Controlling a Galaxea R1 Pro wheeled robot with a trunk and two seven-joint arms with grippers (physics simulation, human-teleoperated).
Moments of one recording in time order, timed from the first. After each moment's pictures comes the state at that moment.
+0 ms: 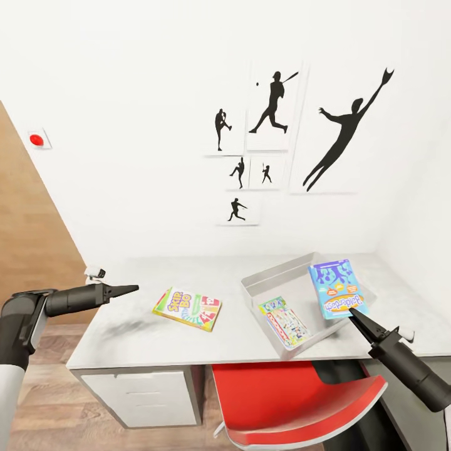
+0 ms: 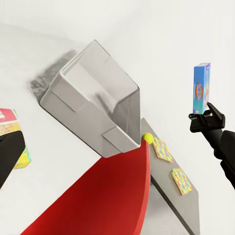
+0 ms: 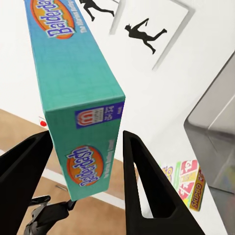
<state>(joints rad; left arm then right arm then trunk) -0.73 0.35 0.28 -1.00 -0.01 0.85 -1.57 -0.23 0.00 -0.75 -1.52 -0.61 1.00 0.97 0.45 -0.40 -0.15</state>
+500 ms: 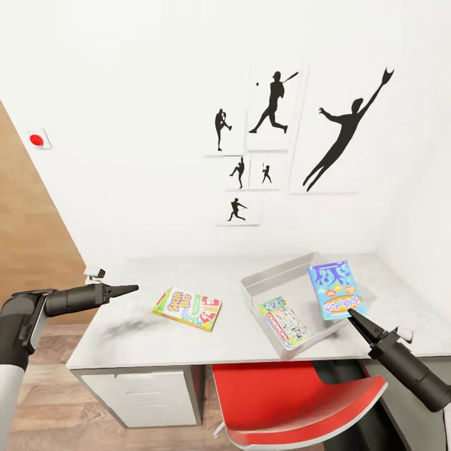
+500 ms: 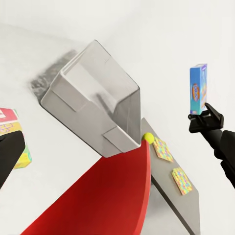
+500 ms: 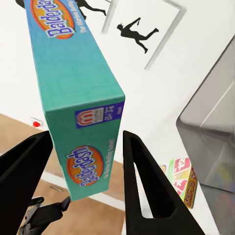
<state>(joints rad) -0.73 0.35 0.28 -1.00 -0.01 0.85 -1.57 -0.23 0.00 -0.75 -1.52 -0.61 1.00 0.95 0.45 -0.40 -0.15</state>
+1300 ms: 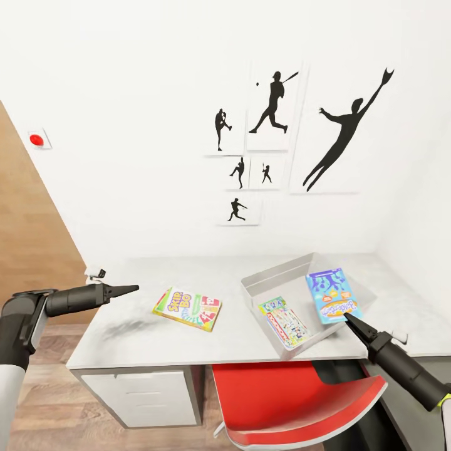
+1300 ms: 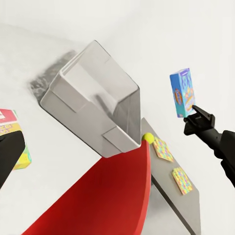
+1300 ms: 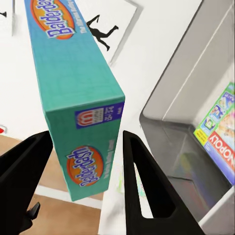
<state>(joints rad) -0.73 0.35 0.28 -1.00 -0.01 0.84 -1.57 -0.23 0.00 -0.74 -1.52 -0.61 1.00 0.78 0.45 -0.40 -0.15</state>
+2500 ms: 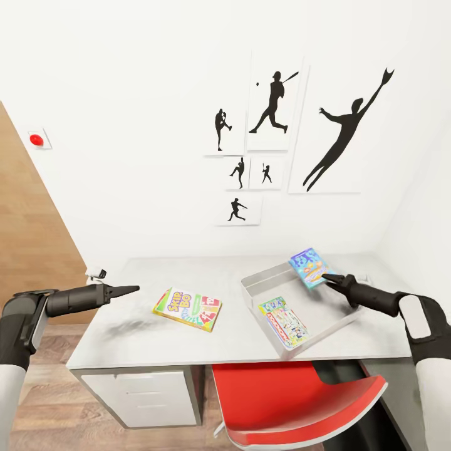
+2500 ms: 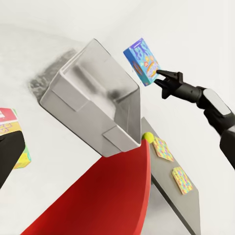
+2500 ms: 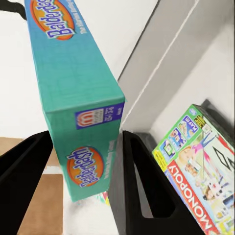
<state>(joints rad) -0.73 0.34 0.27 -0.99 -0.01 0.84 -1.57 -0.77 -0.29 -0.42 -0.87 -0.62 1.04 0.48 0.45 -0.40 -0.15</state>
